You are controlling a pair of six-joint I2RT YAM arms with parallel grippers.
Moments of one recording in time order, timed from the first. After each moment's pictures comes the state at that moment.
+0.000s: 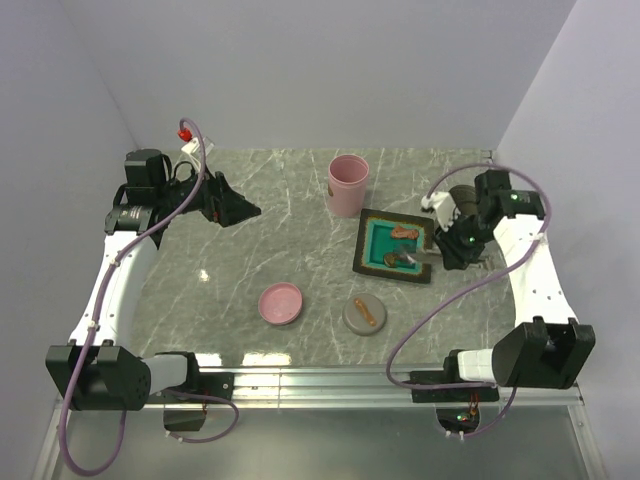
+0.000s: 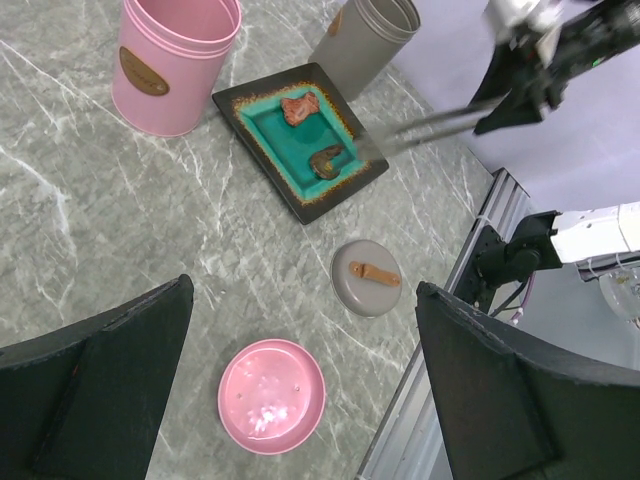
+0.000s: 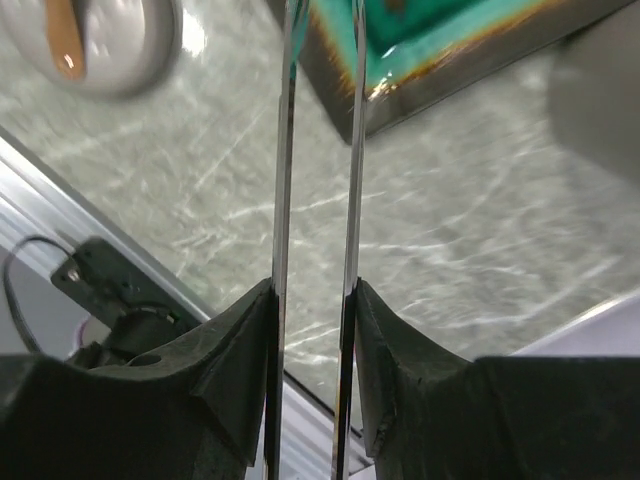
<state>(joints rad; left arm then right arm) -0.01 1.22 1.22 -0.46 1.02 -0.12 -0.07 1.32 1.35 -1.34 -0.36 -0.88</state>
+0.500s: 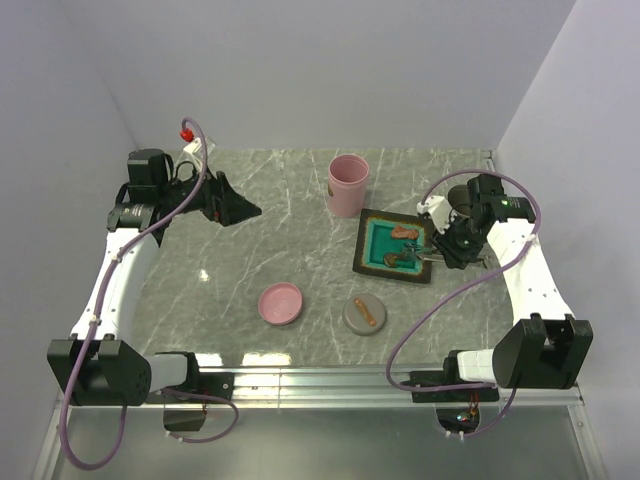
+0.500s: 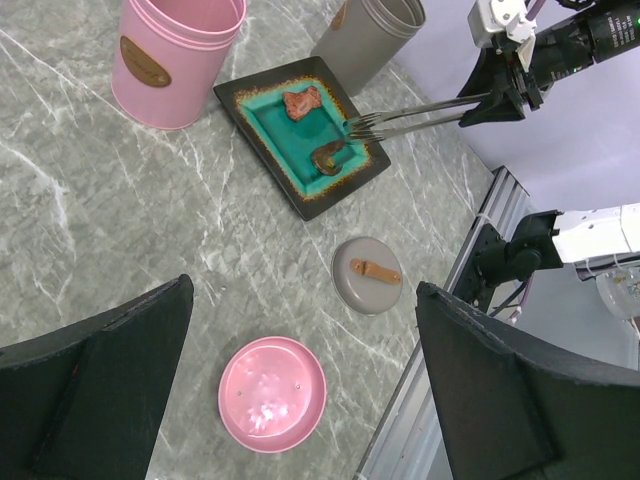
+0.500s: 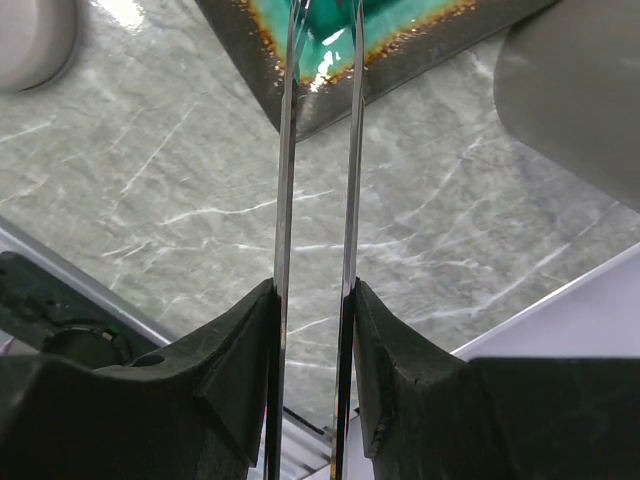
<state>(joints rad) -0.01 1.24 1.22 -0.46 1.02 -0.12 -0.04 1.31 1.23 -1.19 -0.24 -0.89</state>
